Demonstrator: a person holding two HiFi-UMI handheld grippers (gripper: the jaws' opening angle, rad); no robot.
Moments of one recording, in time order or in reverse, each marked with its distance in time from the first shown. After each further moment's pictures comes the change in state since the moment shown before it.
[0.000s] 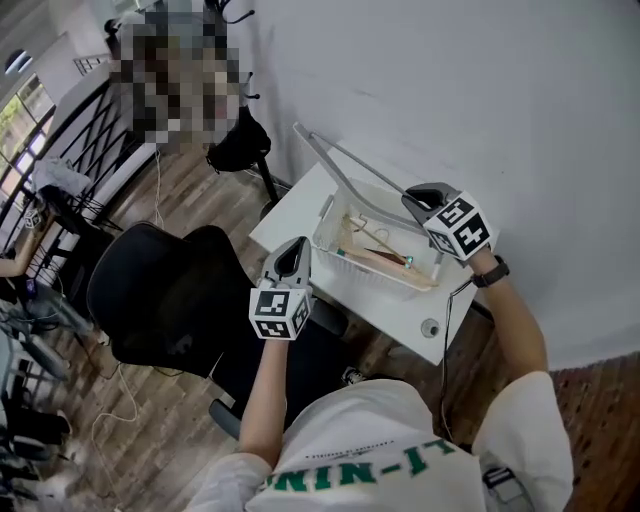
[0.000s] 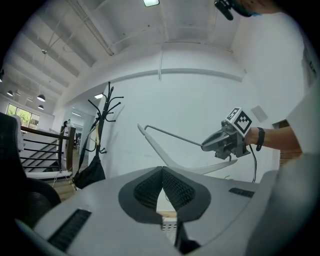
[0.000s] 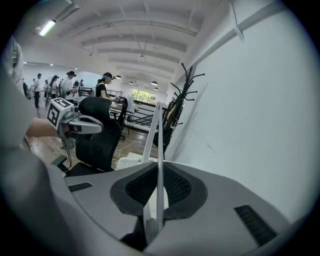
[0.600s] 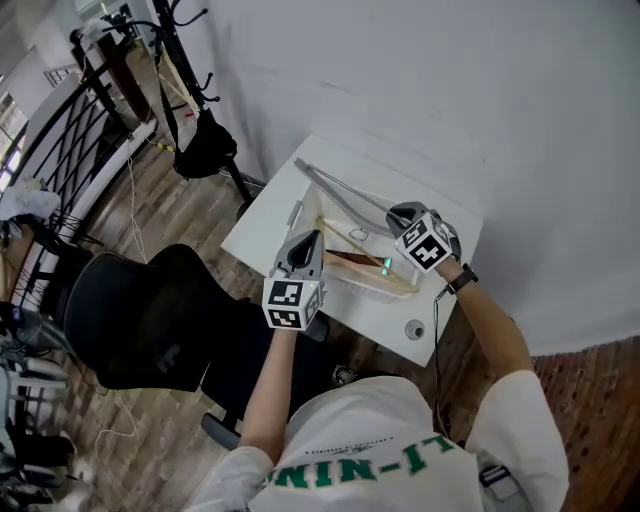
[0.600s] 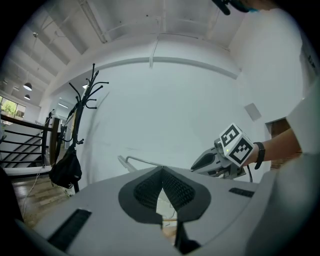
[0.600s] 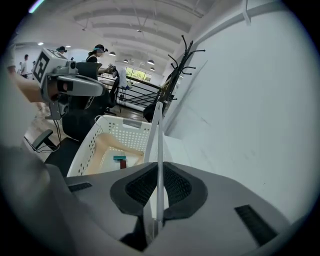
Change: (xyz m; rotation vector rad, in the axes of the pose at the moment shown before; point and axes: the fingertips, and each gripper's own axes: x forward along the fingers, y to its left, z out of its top) left arm 0.103 -0.062 -0.029 -0.008 0.037 -0.143; right arm 0.057 -0.034 -0.127 -0.052 0.212 -0.108
